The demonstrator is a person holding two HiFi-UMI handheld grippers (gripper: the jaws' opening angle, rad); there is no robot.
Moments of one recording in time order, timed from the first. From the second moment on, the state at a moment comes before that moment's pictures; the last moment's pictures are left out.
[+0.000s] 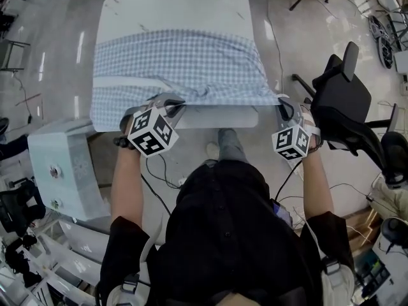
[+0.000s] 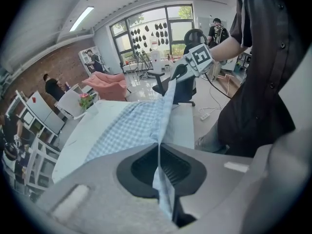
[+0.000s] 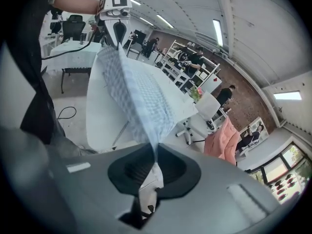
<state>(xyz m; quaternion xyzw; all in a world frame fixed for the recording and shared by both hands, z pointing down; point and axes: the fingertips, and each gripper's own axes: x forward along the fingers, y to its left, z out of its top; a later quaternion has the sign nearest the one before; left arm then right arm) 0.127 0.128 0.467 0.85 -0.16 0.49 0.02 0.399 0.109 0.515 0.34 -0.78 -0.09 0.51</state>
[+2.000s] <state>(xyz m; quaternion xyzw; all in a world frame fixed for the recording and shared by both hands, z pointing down) 0.132 -0.159 0.600 0.81 -0.16 0.51 0.24 0.387 -0.103 0.601 0.29 -0.79 0.18 0.50</state>
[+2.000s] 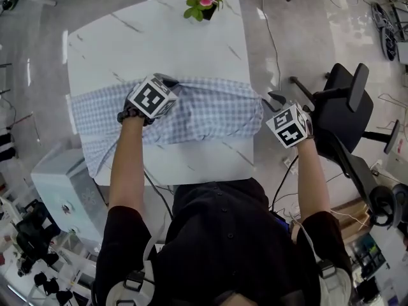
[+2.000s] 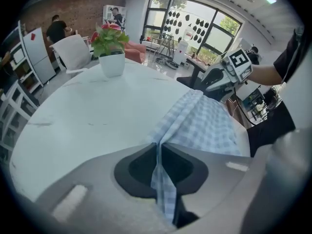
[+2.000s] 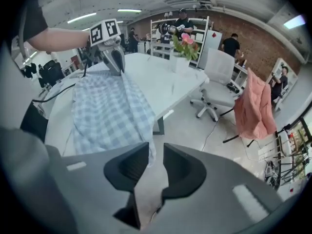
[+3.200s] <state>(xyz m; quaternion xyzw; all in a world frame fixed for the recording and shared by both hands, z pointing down) 0.129 -0.148 0.589 0.85 -0.12 0.48 0.16 0.239 -0.152 0.603 0.39 -0.77 0.15 0.49</state>
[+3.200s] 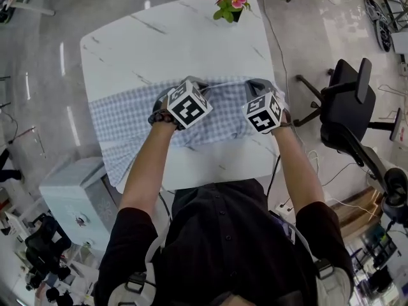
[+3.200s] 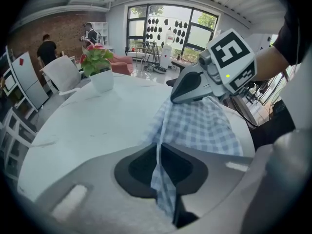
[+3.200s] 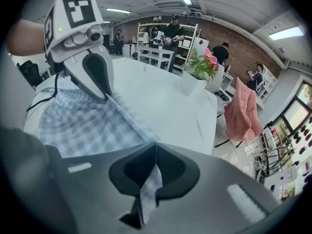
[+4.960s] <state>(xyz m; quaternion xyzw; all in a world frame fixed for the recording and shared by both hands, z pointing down) -0.265 0.067 0.575 0.78 -0.36 0.44 0.26 -0.052 -0.057 0.567 0.21 -0.85 0.00 0.49</state>
